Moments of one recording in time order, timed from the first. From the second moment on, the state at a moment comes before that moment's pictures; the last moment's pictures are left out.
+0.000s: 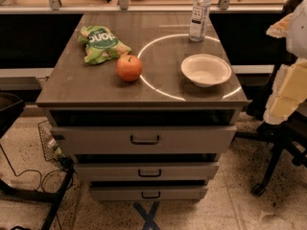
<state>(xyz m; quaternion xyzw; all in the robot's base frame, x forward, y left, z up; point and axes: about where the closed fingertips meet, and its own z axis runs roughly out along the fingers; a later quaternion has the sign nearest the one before) 0.438 -0.213 0.990 -0.60 0.78 -0.05 0.18</state>
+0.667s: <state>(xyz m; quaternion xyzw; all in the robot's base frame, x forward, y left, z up) 0.443 -0.212 0.989 -0.59 0.78 -0.06 0.20</state>
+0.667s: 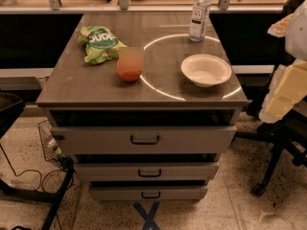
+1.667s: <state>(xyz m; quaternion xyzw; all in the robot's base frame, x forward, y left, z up) 0.565 -0.243 0.946 -0.44 0.77 0.03 0.46</state>
